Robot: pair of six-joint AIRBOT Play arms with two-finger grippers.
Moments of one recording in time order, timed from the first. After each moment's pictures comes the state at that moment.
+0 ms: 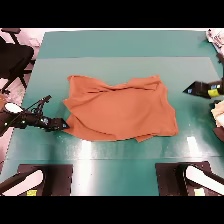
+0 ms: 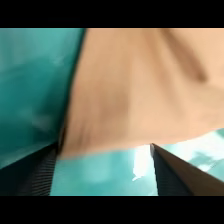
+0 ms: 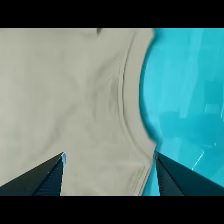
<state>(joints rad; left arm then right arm) 0.24 -1.15 0.61 0.90 -1.18 -0.99 -0.43 -1.14 1.07 -1.02 1.29 1.12</state>
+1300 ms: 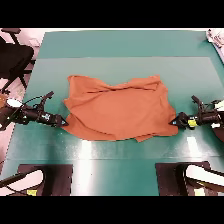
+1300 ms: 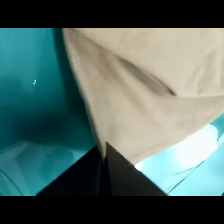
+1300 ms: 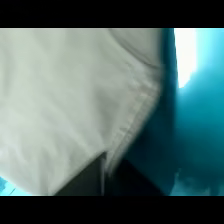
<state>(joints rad) 0.24 -1.23 0.68 0.83 -1.23 -0.86 -0.53 -1.29 0.65 -0.88 1.29 1.02</state>
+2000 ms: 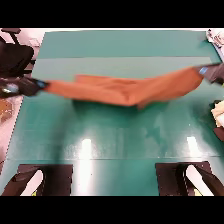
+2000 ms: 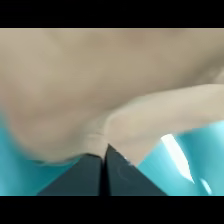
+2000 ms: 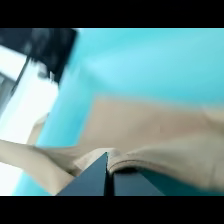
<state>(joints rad) 0.24 -0.75 1.05 0.70 -1.12 -0.94 -0.53 -0.83 1.03 -0.32 1.31 1.02</state>
